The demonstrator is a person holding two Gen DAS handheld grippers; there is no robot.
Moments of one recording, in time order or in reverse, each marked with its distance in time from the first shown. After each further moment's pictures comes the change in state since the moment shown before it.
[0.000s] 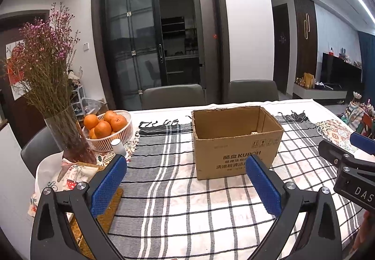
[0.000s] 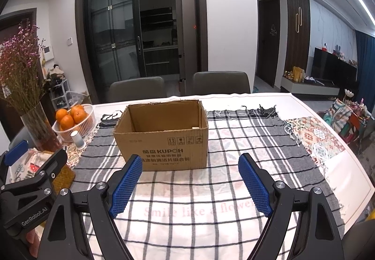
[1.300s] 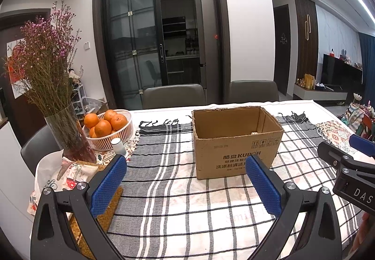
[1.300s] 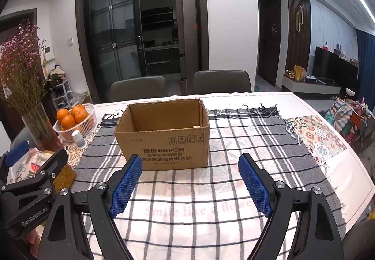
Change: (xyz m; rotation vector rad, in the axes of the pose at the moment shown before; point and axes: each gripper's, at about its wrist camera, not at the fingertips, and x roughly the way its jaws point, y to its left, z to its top) left arm 0.001 0.000 -0.002 -0.009 0.000 0.004; right arm 0.000 -0.002 0.003 0.005 0.006 0.008
